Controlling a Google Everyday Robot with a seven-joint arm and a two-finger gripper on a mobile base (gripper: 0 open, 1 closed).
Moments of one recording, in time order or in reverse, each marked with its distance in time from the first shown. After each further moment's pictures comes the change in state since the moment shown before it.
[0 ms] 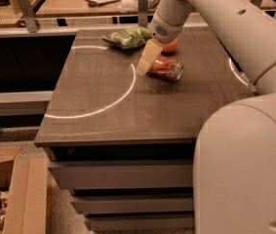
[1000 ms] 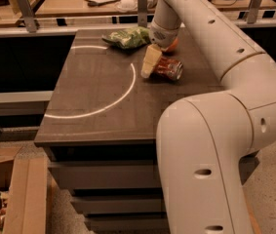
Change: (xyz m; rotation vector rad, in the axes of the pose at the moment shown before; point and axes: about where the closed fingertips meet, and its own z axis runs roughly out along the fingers) arm 0.009 -0.032 0.048 -0.043 0.119 -0.010
